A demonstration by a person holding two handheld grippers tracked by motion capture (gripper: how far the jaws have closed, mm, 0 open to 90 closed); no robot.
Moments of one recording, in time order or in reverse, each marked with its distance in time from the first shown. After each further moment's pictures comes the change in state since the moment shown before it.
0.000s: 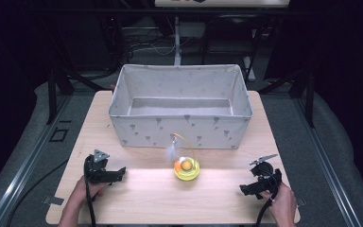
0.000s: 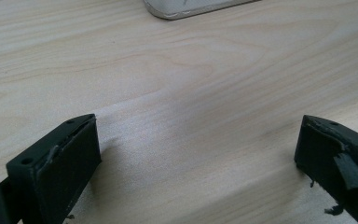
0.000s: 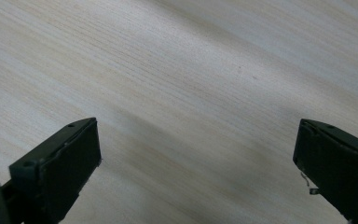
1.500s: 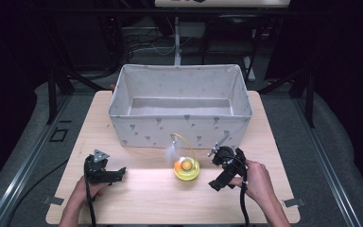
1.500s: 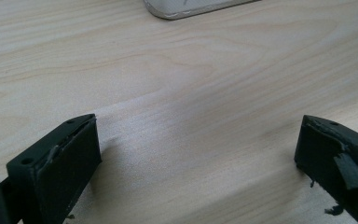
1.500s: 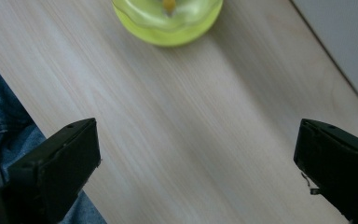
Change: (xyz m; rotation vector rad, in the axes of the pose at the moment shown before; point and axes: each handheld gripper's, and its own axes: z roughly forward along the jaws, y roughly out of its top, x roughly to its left) left arm 0.000 0.000 0.000 -0.002 0.001 0.000; right arm 0.098 0.094 -0.045 0.116 0.150 -0.430
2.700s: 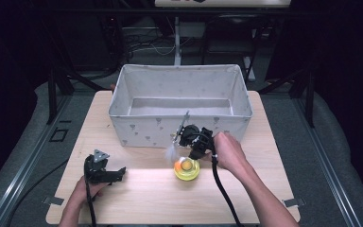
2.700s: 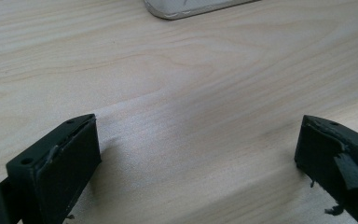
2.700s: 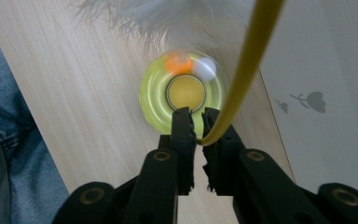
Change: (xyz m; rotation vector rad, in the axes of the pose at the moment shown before) left arm 0.000 0.000 0.000 0.001 -0.002 0.000; right arm 0.021 0.106 -0.020 0.068 -0.014 -0.270
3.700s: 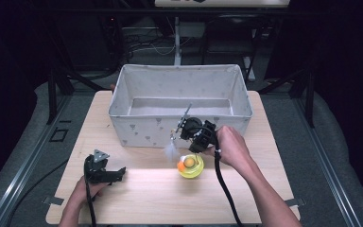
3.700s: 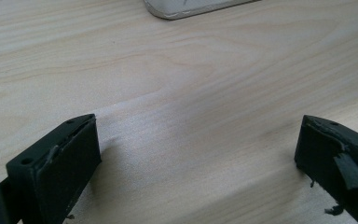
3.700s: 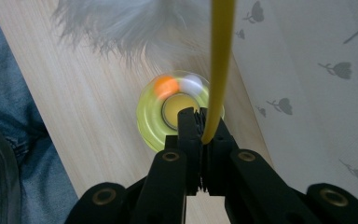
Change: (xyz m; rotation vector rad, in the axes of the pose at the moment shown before) left arm 0.000 0.000 0.000 0.000 0.001 0.001; right arm 0.000 0.002 -0.034 -0.056 -0.025 0.013
